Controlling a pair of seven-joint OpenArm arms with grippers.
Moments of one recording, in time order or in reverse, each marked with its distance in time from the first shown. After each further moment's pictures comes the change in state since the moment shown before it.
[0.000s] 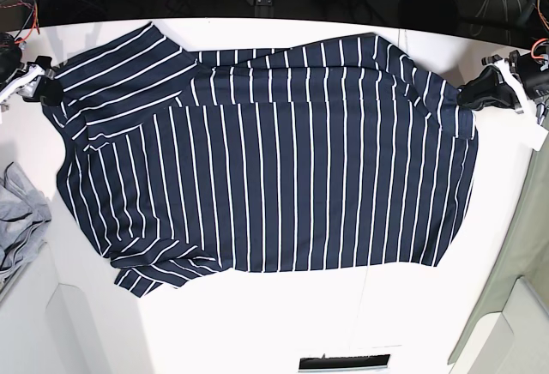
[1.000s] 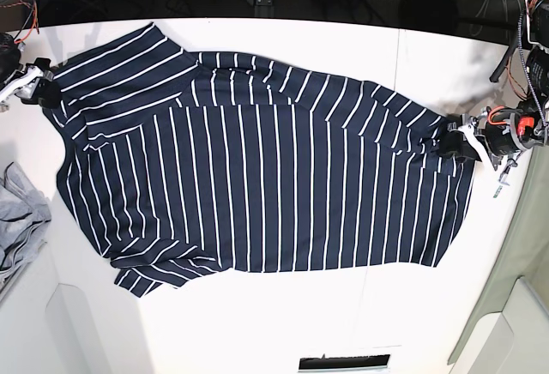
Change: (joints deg) left arm -28.6 3.9 15.6 -27.2 23.9 0.0 -10.6; right arm 0.0 0.0 0.0 0.0 0.0 -0.6 1.9
